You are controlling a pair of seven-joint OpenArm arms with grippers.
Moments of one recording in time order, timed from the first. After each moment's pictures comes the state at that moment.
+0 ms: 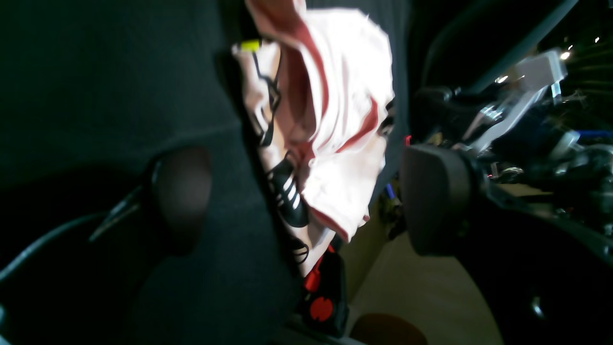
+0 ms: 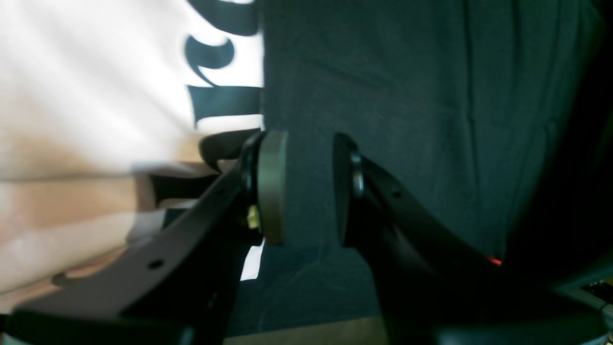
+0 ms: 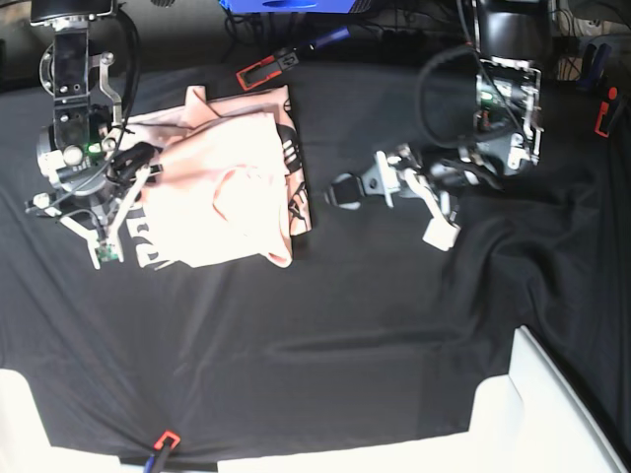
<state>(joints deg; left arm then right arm) 4.8 -10.3 -7.1 70.1 -65.7 -33.4 60.5 -11.4 7.0 2.1 99.4 -13.8 8.9 -55.2</state>
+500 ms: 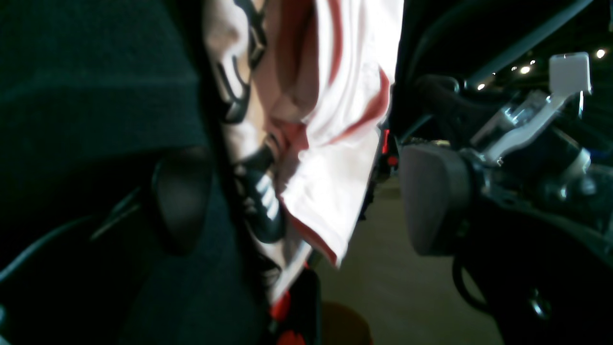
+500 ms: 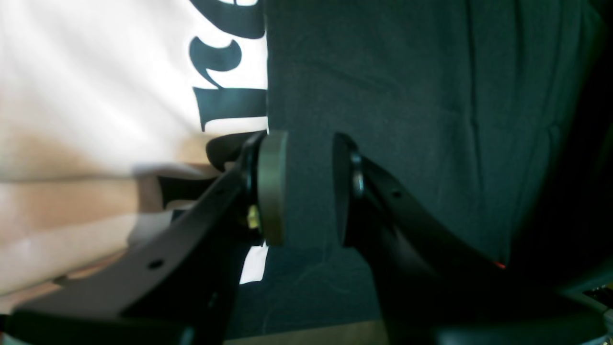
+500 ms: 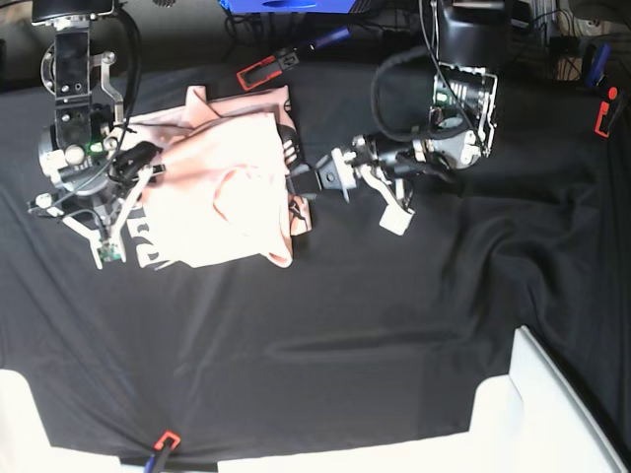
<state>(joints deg) 0.6 -4.2 -6.4 56.0 -63.9 -33.4 57.5 -11.5 6.9 2.0 99.4 -13.7 8.9 -54.8</state>
